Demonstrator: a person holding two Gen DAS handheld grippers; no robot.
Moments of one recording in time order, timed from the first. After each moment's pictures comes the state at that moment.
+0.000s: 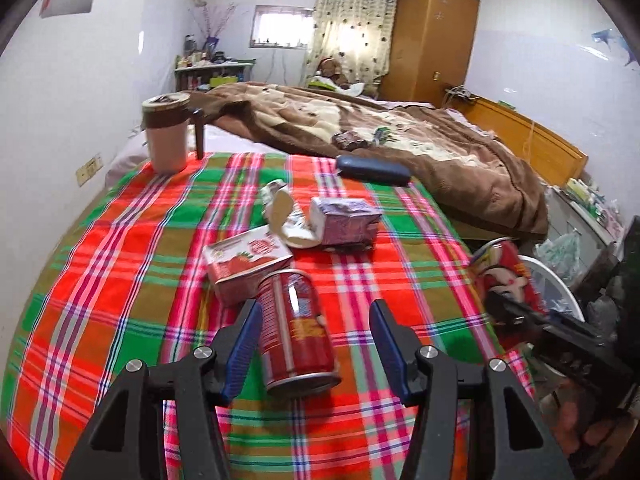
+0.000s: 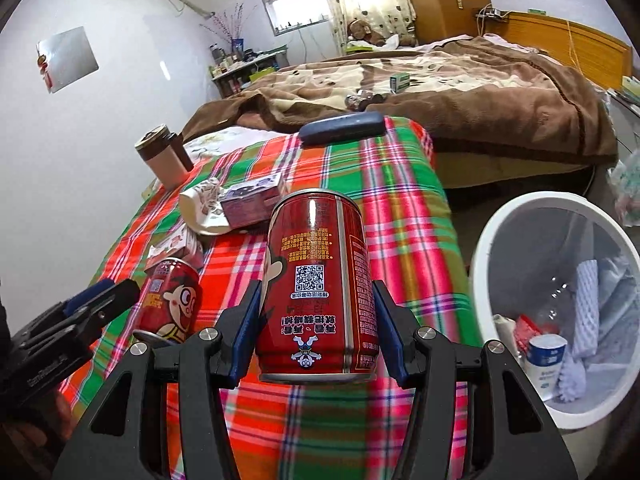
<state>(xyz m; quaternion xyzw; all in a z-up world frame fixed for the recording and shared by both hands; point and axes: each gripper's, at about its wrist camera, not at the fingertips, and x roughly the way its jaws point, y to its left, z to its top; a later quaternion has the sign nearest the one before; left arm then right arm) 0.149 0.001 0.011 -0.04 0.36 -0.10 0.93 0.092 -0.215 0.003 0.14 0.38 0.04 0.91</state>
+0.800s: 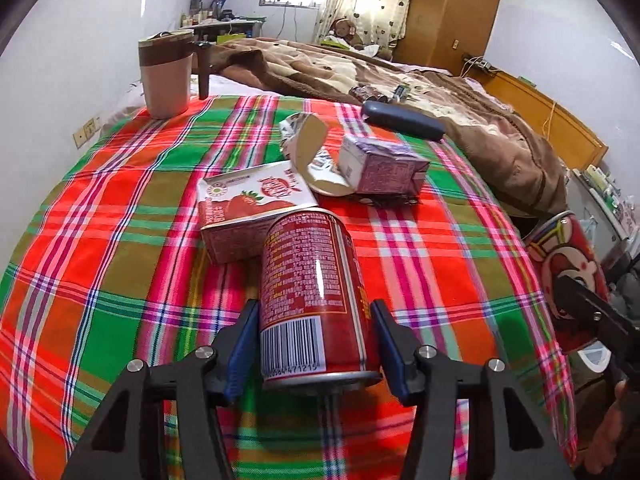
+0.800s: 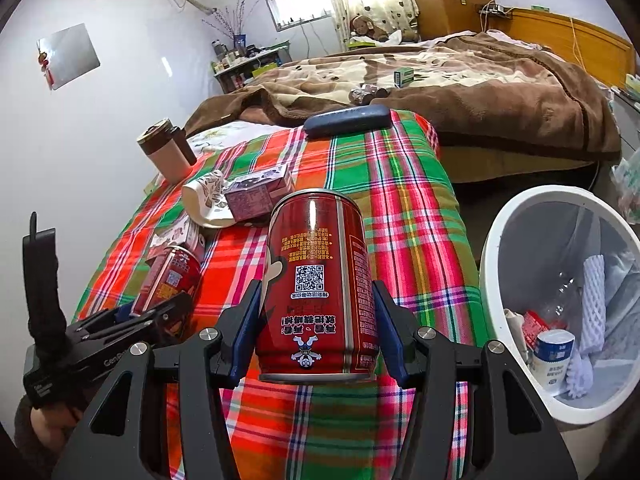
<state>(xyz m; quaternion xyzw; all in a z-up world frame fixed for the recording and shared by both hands) 0.182 0.010 -0.038 -0.04 0.43 -0.09 0.90 0.093 -0.210 -0.002 0.14 0.39 0.05 0.91</state>
